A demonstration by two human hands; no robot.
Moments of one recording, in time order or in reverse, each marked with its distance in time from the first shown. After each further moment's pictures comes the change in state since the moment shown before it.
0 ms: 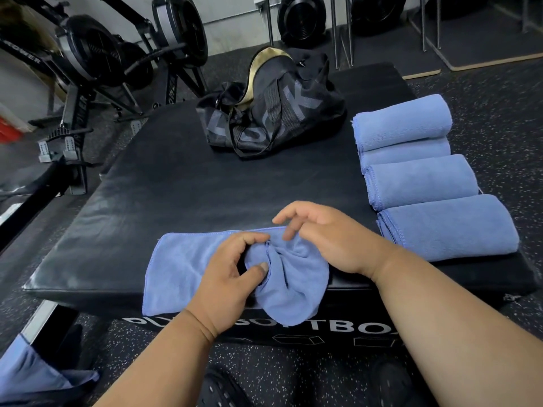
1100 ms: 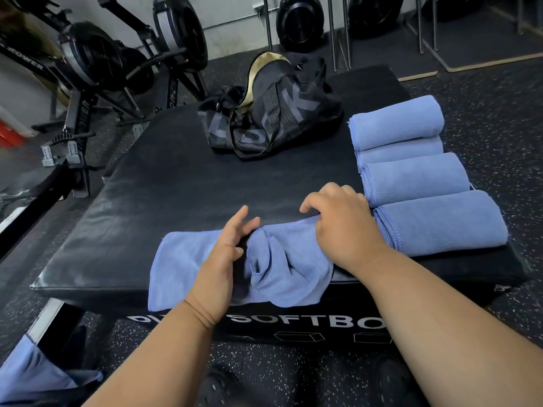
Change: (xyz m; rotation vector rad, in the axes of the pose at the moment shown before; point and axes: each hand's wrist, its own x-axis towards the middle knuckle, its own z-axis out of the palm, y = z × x) left_hand 0.006 0.008 -0.008 -0.310 0.018 -0.192; right_hand 0.012 0.029 0.005 -0.666 0.500 -0.060
